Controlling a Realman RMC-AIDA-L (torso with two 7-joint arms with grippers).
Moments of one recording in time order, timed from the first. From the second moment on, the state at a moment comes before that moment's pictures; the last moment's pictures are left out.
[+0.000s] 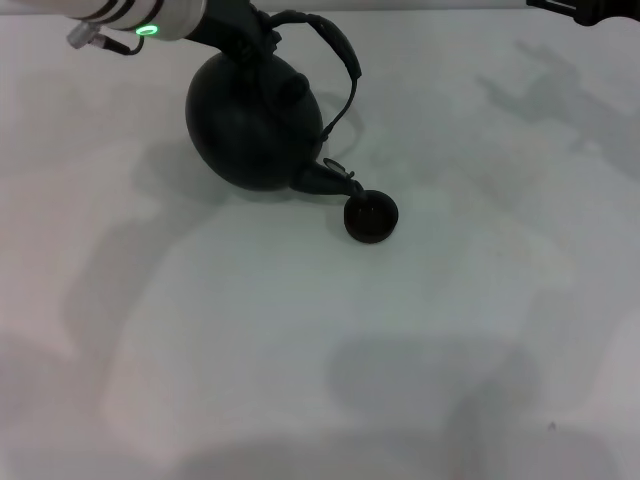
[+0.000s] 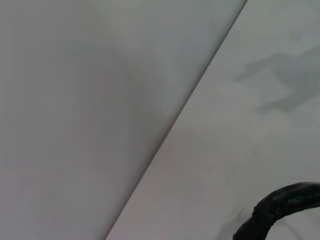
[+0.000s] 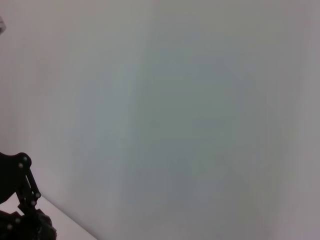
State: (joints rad) left arm -0.68 -2.08 1.58 1.32 2.63 1.06 -2.38; right arm 0.43 2.01 -1.01 -0.80 1.70 1.10 -1.97
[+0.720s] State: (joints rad) left arm -0.72 -2.08 1.62 1.30 2.68 1.06 -2.39; right arm 0.43 2.01 -1.01 -0.79 1.70 1.10 -1.97
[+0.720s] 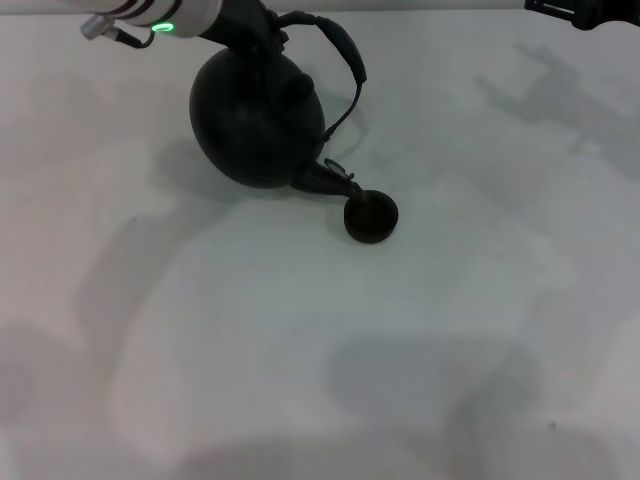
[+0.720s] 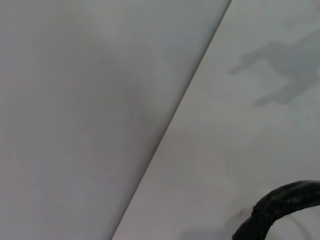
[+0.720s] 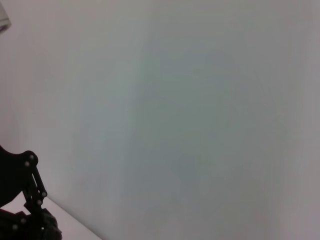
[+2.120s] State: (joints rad) left arm -0.76 -2.08 1.66 1.29 2.70 1.07 -2.40; right arm 0.44 2.01 -1.01 -0.76 1.72 1.10 -1.99
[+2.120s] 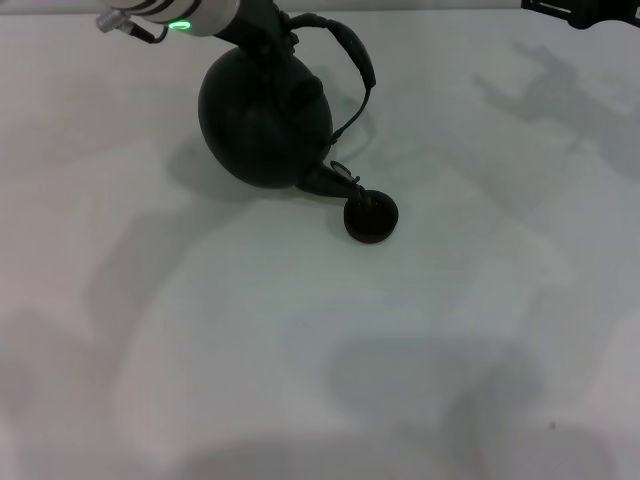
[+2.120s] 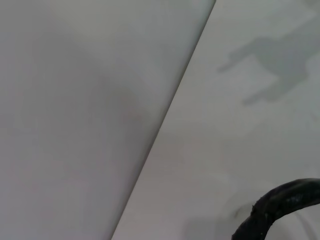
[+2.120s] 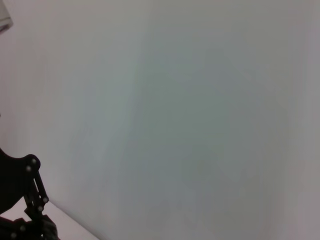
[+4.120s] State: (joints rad) left arm -0.24 -2.07 1.18 1.17 1.58 1.04 -1.50; right arm 0.44 2.00 -1.00 -0.74 1.70 1.09 -1.95
